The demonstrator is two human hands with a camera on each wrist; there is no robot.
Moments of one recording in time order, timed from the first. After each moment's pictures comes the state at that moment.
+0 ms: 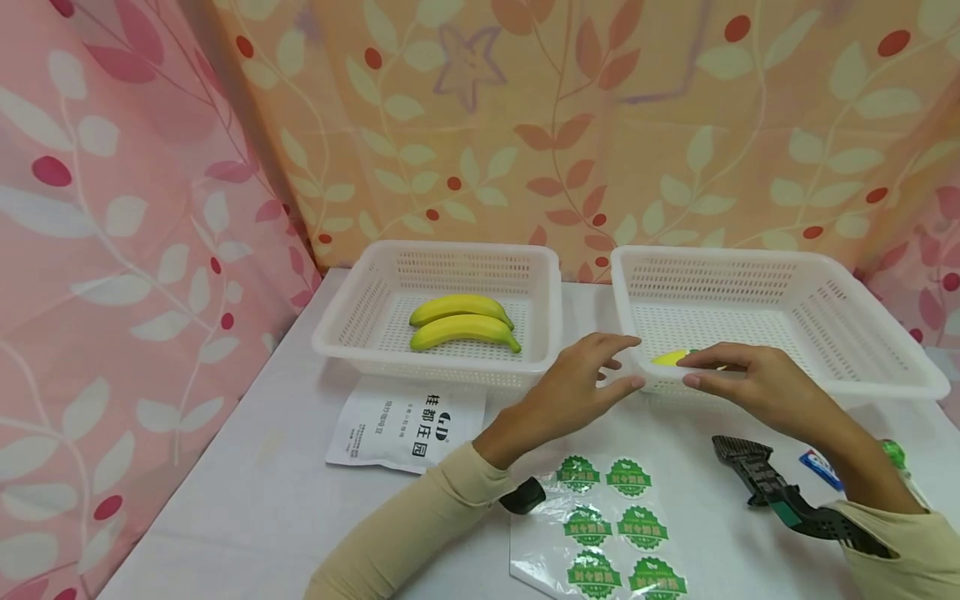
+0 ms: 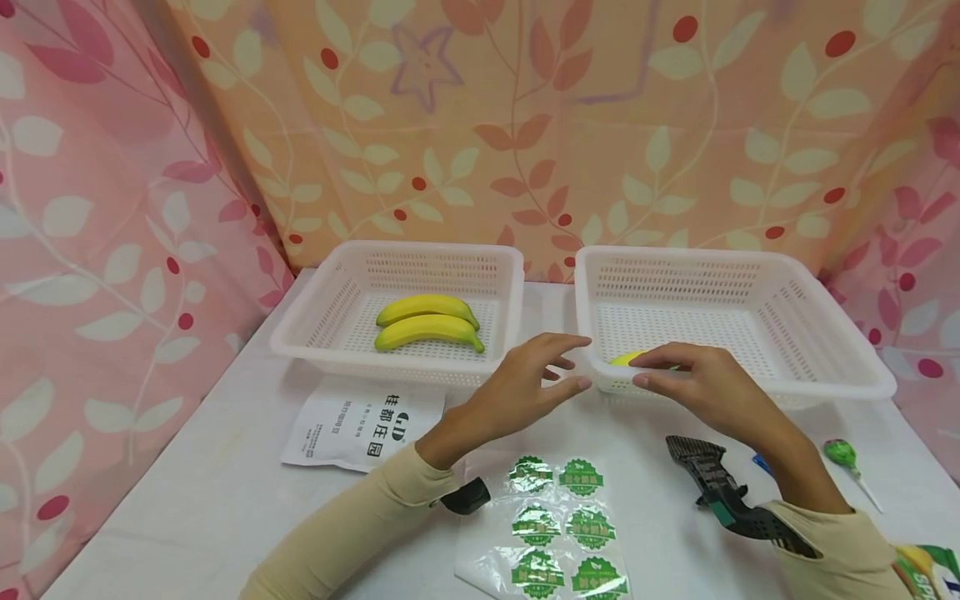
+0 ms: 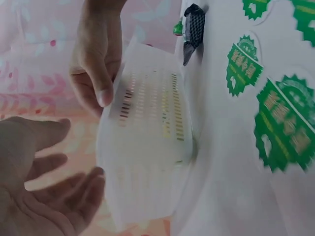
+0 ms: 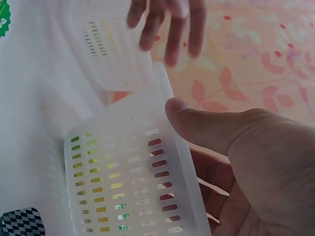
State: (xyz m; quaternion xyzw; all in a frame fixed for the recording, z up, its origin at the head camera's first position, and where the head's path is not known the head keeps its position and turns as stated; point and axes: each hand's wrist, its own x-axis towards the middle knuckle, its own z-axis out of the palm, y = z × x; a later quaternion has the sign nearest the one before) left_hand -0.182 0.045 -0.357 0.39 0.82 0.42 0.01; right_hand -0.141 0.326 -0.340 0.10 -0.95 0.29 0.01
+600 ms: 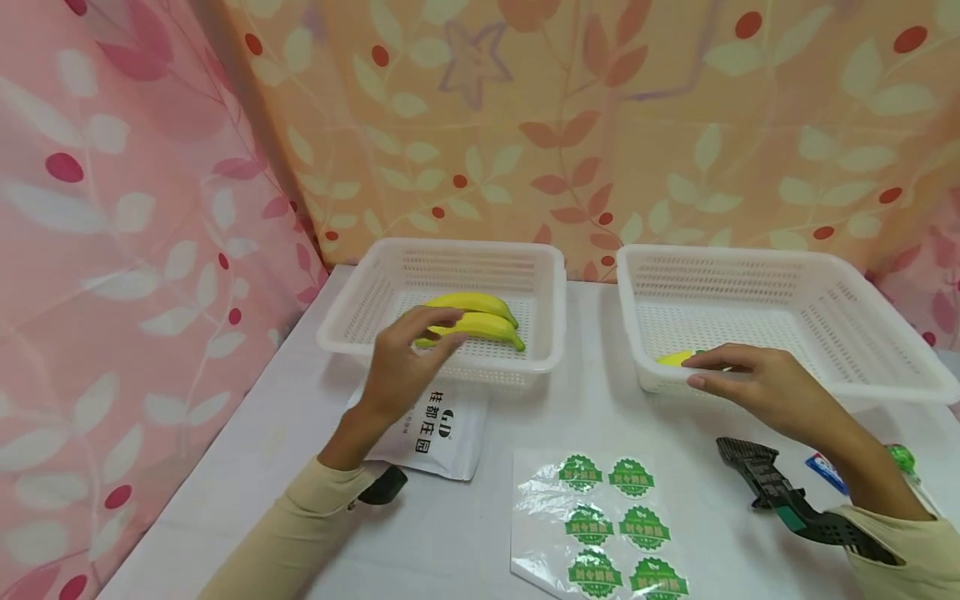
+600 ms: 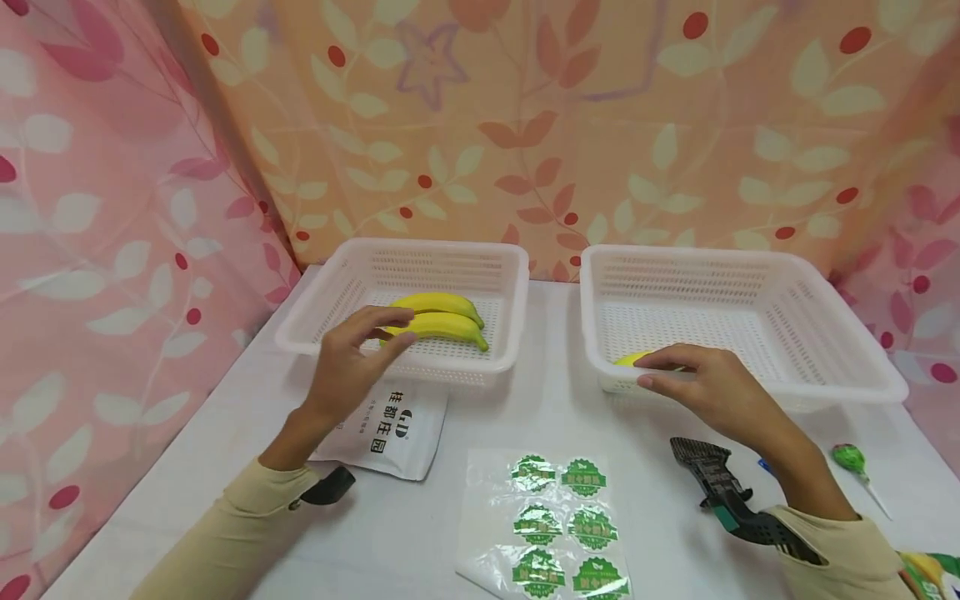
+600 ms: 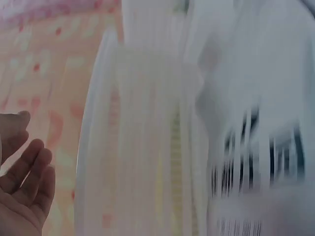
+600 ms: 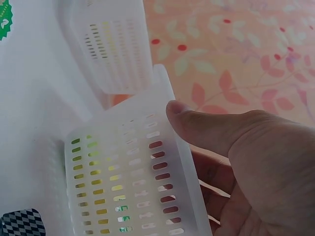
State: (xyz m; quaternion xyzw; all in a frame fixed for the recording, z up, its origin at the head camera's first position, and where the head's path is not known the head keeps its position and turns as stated) left_hand -0.203 -0.128 -0.358 0.30 0.79 0.46 -0.26; right_hand -0.142 0.326 -0.343 0.09 -0.95 0.29 0.01
